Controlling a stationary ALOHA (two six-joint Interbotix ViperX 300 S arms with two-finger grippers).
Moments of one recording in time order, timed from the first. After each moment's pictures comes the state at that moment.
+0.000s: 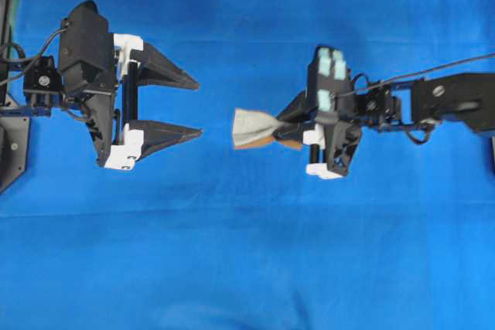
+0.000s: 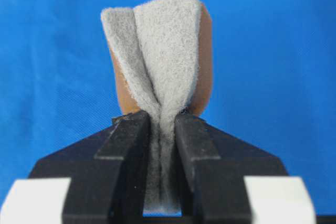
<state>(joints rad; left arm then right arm) 0.02 -0.47 0.91 -0.03 -0.19 -0.15 -0.04 0.02 0.74 0.02 -0.15 0.08</state>
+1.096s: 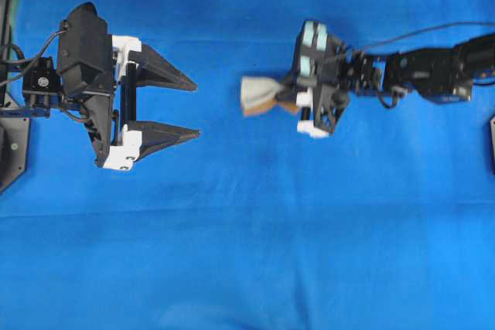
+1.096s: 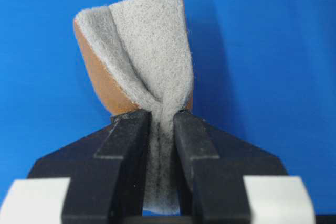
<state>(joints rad) 0.02 -0.46 0.92 -0.03 -0.19 -0.15 -0.29 0.22 0.73 -0.06 -0.21 0.00</state>
